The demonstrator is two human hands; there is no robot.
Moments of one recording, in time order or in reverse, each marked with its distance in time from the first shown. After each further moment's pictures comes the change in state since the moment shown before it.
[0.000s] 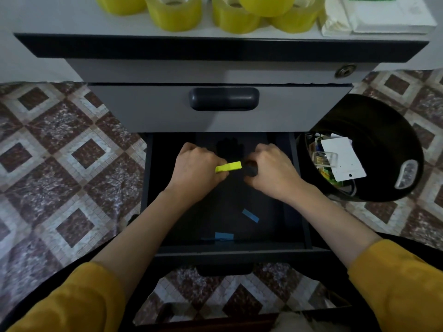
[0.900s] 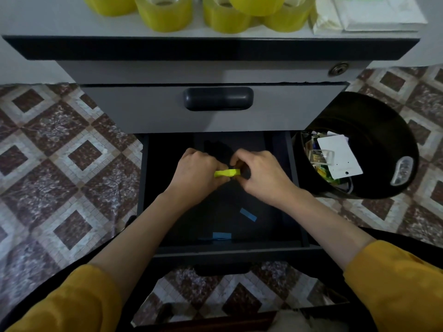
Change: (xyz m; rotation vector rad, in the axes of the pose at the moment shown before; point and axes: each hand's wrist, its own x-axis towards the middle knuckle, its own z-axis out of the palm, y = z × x) left_hand -0.001 0.008 -0.001 -0.033 -0.104 0.023; right_hand -0.009 -0.004 0.007 0.264 0.096 -0.152
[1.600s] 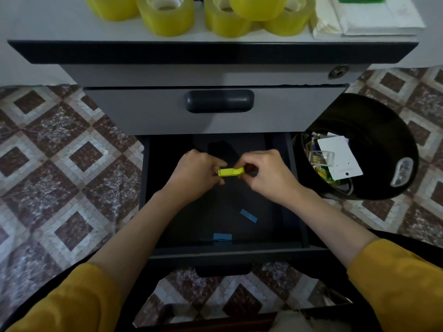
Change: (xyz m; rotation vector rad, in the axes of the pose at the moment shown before) left_hand 0.002 -0.009 0.000 -0.330 -0.017 -0.070; right_hand 0.000 0.017 0.002 0.161 0.066 -0.071
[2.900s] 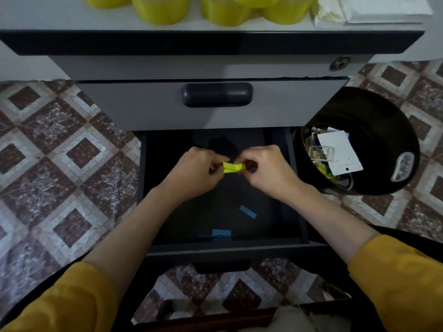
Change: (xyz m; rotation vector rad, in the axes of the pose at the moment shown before) left_hand 0.000 -0.003 0.005 -0.034 0.041 0.105; right_hand 0.000 0.000 0.000 -0.034 -0.007 0.038
